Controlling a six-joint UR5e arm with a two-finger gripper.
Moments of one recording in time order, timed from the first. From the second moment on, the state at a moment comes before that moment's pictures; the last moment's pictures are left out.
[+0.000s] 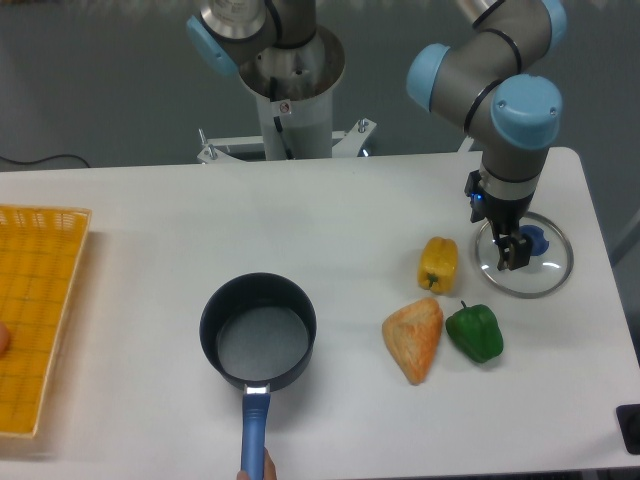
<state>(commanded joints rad) 2.81 -1.90 -1.66 -1.05 1.59 2.00</state>
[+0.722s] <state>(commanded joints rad) 2.79 -1.91 -1.69 -1.03 1.56 1.85</state>
